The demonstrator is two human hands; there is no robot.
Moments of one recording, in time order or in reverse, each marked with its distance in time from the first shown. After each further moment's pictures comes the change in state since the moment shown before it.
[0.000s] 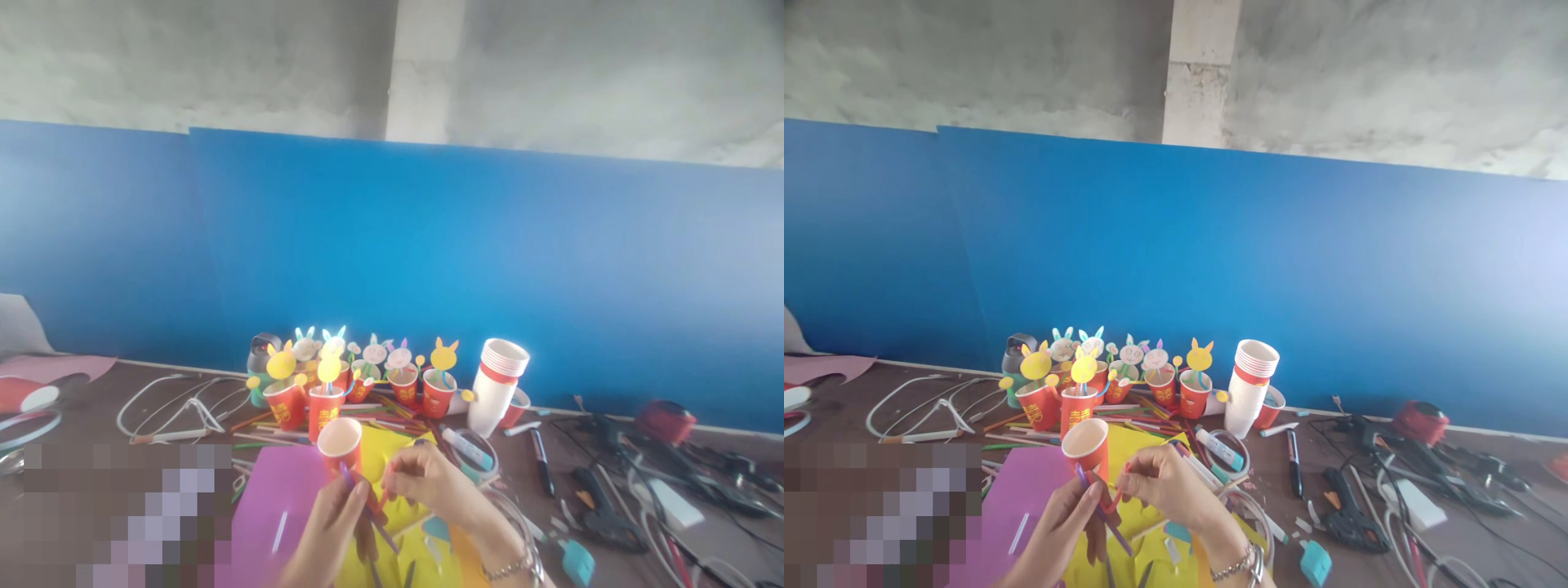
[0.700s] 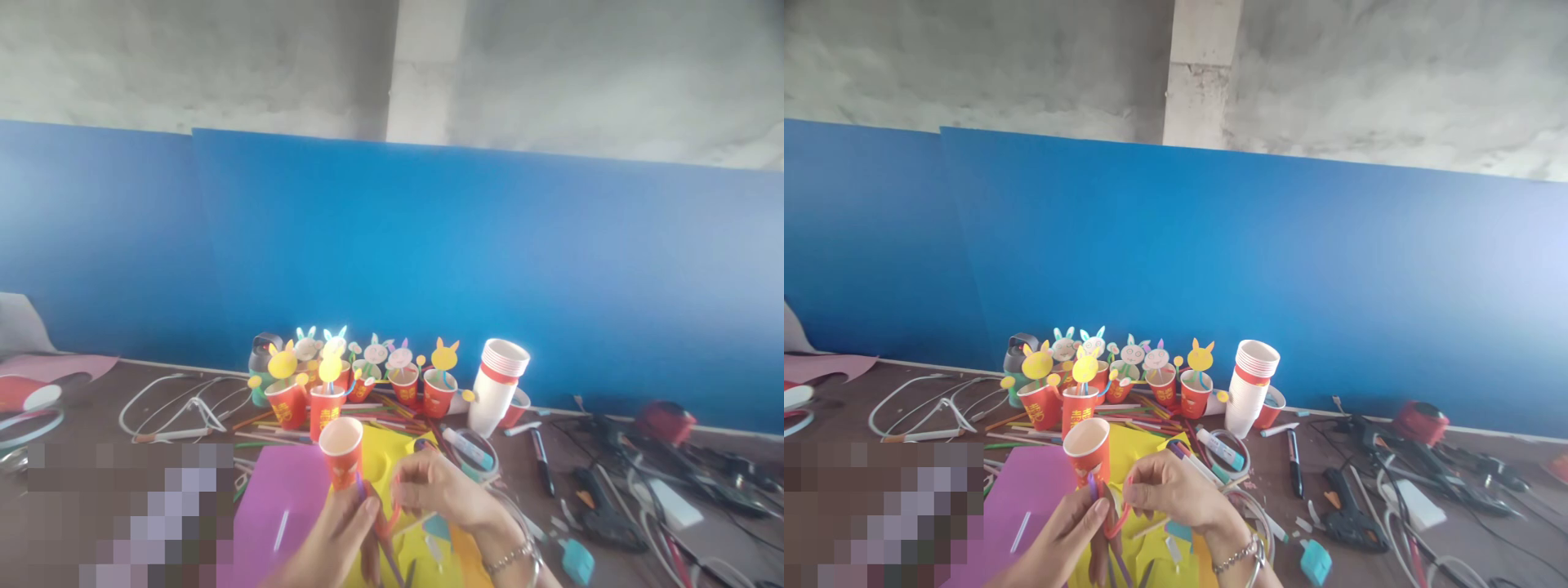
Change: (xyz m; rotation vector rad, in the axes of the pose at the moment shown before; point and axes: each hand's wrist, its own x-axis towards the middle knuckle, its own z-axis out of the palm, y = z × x) left_hand -0.009 0.014 -0.002 0.125 -0.244 0.015; right_hand -0.005 0.004 -0.008 0.129 -0.167 0.007
